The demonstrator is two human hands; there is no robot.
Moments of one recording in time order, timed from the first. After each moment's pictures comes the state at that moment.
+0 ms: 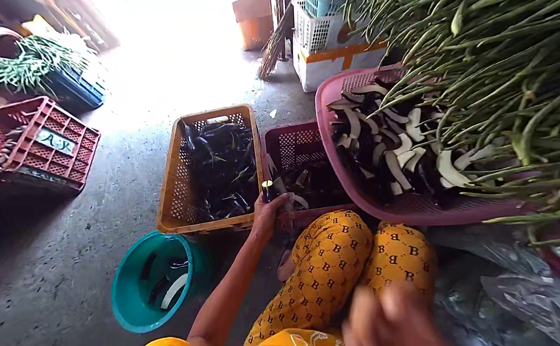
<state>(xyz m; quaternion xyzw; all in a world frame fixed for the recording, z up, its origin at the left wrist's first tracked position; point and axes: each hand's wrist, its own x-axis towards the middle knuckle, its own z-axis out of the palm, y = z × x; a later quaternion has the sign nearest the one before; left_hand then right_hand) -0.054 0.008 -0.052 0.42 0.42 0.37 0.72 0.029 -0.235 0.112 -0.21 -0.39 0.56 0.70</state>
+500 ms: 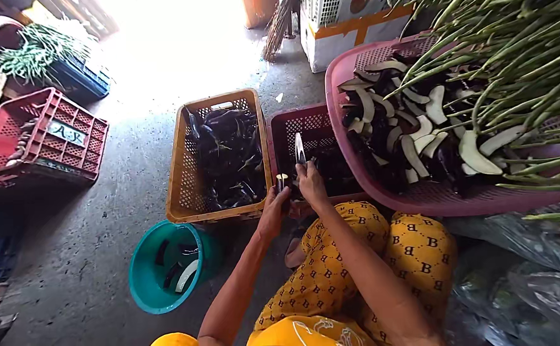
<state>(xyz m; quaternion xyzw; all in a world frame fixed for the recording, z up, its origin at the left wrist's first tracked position) -0.069 -0.004 -0.054 0.46 0.39 0.30 0.74 0.064 -0.019 -0.018 -0.75 -0.32 0.41 0.41</state>
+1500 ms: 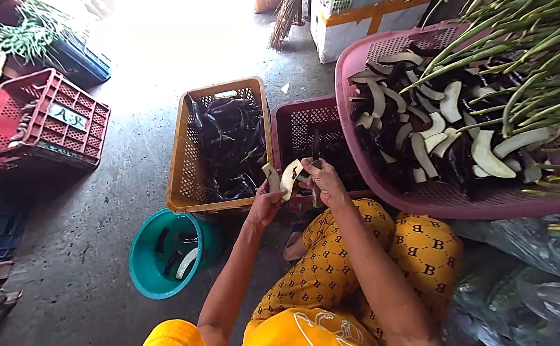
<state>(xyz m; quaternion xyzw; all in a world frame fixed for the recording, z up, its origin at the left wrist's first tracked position) -0.088 0.017 -0.068 0.32 0.34 0.34 0.81 0.077 -0.029 -0.018 -0.62 -0.13 0.53 0.56</state>
